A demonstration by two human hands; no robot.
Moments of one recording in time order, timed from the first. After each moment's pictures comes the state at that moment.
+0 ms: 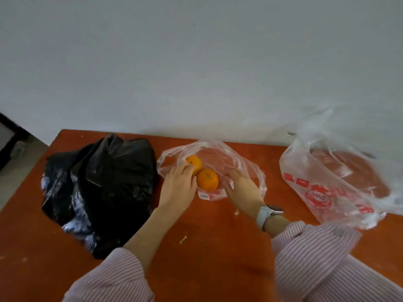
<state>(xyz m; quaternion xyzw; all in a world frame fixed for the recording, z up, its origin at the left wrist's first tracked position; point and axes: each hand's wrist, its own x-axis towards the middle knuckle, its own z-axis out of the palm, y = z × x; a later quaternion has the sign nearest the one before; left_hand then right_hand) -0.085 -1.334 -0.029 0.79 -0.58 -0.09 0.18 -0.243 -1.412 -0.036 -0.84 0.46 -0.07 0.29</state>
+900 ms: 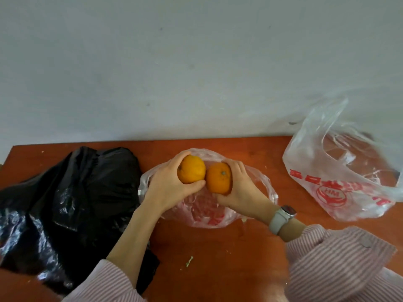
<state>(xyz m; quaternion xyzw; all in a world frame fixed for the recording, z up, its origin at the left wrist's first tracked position) -0.024 -1.391 -0.035 0.71 -0.57 -0.29 0.30 -0.211 -1.443 -0.047 -0.77 0.45 -0.12 0.43</state>
